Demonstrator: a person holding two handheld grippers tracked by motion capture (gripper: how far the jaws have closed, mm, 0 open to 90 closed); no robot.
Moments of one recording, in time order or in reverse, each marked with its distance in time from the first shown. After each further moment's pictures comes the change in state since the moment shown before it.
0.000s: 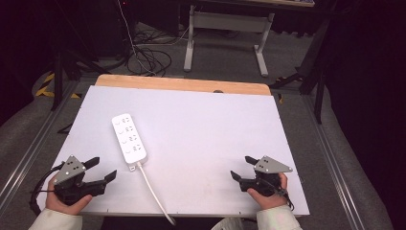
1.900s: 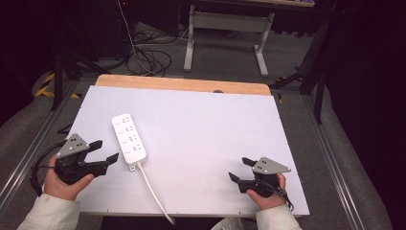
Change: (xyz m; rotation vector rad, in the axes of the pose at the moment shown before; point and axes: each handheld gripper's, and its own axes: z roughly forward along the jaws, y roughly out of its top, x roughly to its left) left arm 0.007 0.065 0.002 0.065 0.002 0.027; right arm 0.003 0.000 0.002 0.001 0.047 -0.010
